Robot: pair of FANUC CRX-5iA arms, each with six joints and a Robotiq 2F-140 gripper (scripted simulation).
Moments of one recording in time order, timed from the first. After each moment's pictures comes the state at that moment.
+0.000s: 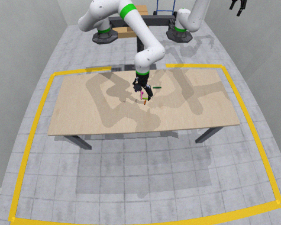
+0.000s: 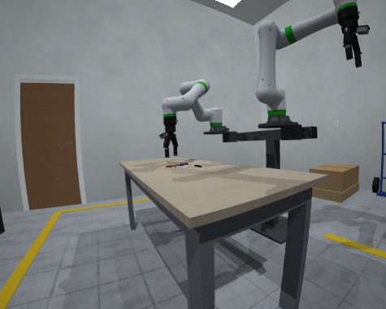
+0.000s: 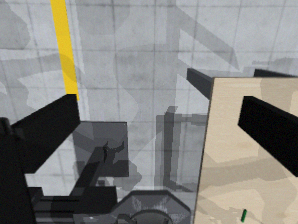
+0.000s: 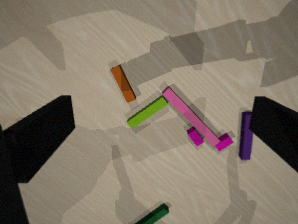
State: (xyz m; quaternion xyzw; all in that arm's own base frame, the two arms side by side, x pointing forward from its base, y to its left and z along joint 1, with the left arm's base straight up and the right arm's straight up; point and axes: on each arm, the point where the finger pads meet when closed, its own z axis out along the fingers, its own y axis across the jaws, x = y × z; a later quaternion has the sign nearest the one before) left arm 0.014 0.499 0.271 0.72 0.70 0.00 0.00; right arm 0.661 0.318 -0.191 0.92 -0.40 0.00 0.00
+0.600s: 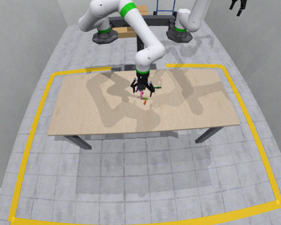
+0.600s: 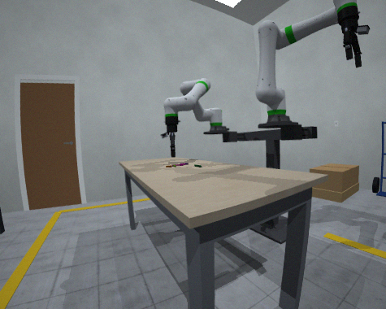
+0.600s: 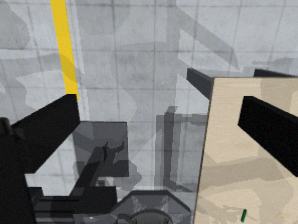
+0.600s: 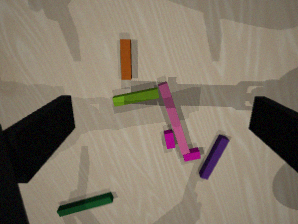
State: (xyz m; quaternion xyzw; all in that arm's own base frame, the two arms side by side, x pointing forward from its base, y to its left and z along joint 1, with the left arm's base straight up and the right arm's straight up) left arm 0.014 0.499 0.271 0.72 0.70 0.00 0.00; right arm 0.651 0.319 -0.191 0.98 -0.19 0.00 0.00
